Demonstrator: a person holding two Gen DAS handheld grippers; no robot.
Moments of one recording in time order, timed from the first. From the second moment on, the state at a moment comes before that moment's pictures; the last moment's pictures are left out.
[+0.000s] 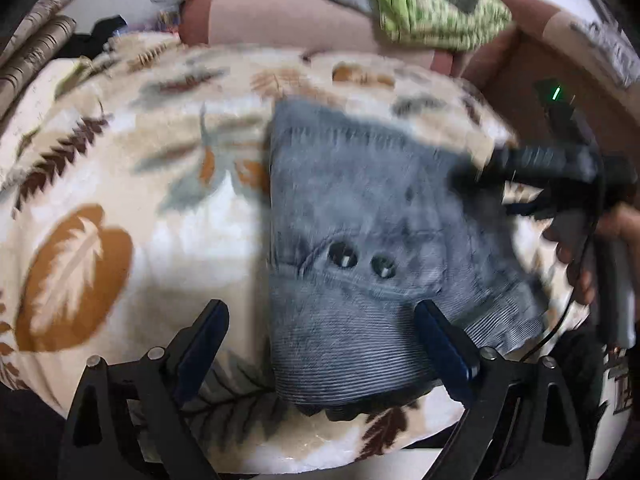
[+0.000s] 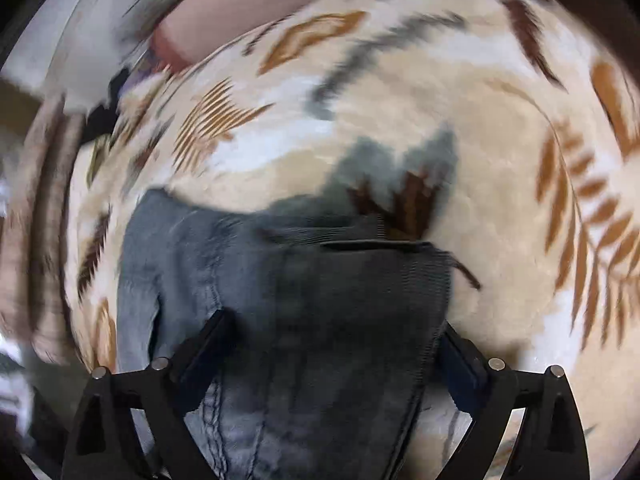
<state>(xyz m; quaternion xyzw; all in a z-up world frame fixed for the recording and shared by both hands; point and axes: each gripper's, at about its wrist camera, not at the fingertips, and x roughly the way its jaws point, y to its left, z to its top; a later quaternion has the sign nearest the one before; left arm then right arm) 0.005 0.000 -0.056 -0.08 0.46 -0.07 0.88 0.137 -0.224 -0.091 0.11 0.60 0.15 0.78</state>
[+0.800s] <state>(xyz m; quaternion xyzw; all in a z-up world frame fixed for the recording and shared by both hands) 0.009 0.003 -0.088 -0.09 0.46 -0.06 0.88 0.234 -0.038 -0.071 -0.16 0.70 0.27 0.64</state>
